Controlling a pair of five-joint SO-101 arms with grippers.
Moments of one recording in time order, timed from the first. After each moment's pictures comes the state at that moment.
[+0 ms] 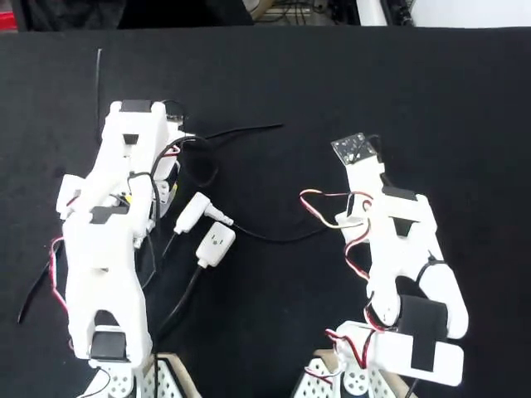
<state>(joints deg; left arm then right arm) -2.9 37.9 -21.1 99.6 -10.5 10.8 -7.5 49.8 44.3 30.1</state>
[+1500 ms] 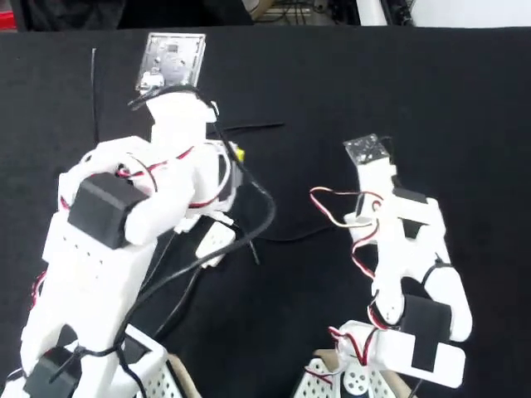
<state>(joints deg) 26.7 -27.9 -11.6 89.9 21.1 15.1 -7.5 49.8 44.3 30.1</state>
